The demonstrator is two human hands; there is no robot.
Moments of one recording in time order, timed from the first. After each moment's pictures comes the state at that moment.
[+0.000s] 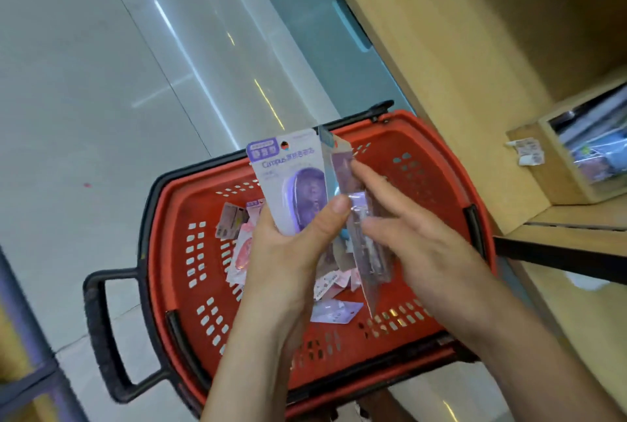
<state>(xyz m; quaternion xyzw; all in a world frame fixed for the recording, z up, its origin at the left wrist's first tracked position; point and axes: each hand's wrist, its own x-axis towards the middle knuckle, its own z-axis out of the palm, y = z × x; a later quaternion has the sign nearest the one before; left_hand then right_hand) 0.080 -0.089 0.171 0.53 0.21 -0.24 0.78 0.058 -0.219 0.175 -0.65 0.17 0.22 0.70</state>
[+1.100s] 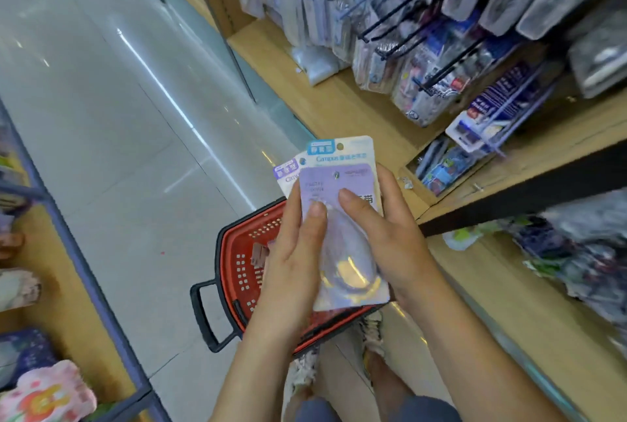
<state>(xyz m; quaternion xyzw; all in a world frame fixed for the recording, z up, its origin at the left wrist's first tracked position) 0.017 -0.117 0.474 0.71 0.01 -0.24 0.66 -0.001 -0.234 0.448 -0.55 0.23 -0.01 0.80</state>
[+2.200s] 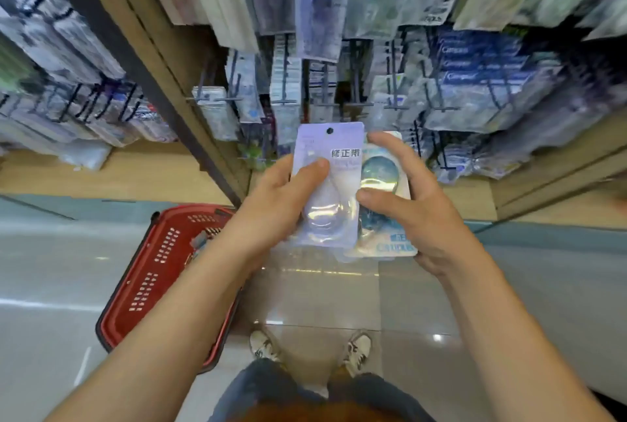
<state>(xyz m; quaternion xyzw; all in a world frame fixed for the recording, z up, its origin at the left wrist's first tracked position) -0.249 -0.231 0.624 0.60 -0.36 -0.53 0.47 -0.422 -0.287 0.619 -0.52 0.37 -0.33 0.69</state>
